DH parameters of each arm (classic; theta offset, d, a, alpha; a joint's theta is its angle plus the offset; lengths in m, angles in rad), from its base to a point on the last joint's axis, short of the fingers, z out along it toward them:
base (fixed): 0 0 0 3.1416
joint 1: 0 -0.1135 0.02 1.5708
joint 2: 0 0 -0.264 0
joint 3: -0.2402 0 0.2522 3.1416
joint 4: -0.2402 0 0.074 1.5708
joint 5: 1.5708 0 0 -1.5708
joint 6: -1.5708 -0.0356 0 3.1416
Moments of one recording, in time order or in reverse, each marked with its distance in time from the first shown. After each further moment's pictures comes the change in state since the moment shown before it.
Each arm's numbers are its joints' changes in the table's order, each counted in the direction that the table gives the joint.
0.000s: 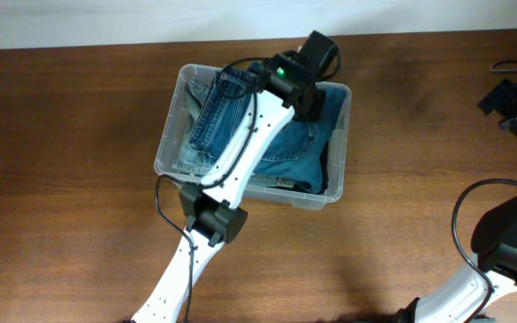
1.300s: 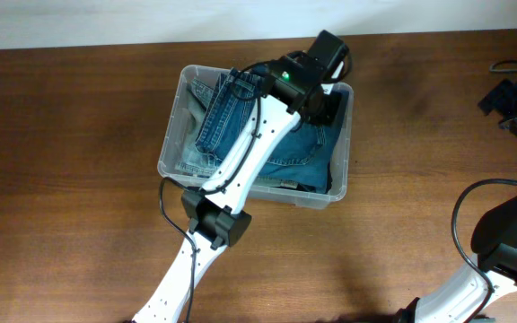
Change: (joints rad) left arm 0.030 -0.012 -0.032 0.025 0.175 0.001; right arm 0.000 0.000 0.000 0.000 0.000 0.000
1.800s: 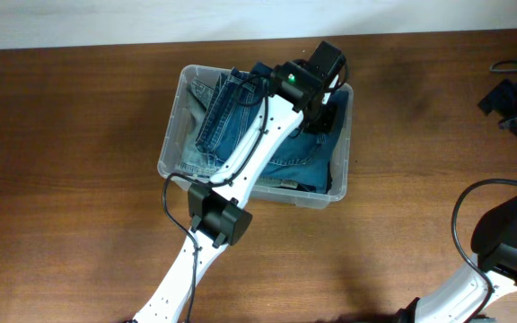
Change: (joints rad) left arm -0.005 0.042 0.098 0.018 0.010 0.000; right arm 0.000 0.000 0.000 0.000 0.000 0.000
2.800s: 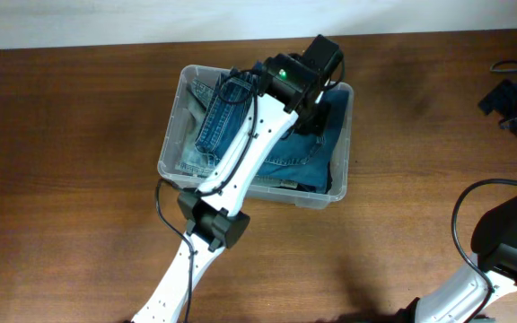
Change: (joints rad) left arm 0.018 -0.099 -0.084 -0.204 -0.070 0.002; right arm 0.000 0.000 0.000 0.000 0.000 0.000
